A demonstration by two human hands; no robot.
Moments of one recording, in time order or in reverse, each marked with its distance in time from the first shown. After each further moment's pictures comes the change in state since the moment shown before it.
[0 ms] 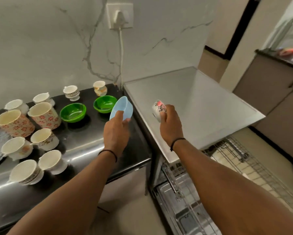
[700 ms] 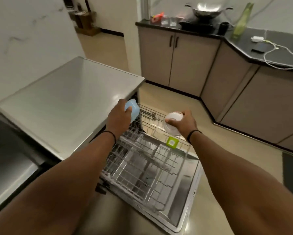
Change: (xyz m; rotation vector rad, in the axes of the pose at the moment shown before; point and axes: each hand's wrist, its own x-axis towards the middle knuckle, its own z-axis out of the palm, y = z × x) left_hand -0.154 0.292 0.217 -0.120 -0.573 0.406; right_hand -0.182 0.264 -0.353 0.137 0.335 0.816
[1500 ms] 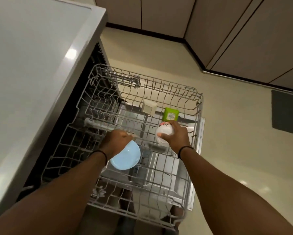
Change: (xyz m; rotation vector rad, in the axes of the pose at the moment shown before) left_hand 0.036 -0.205 0.210 0.030 -0.818 -0.215; right_hand 0.055 0.208 0.147 -0.106 -0.016 0.378
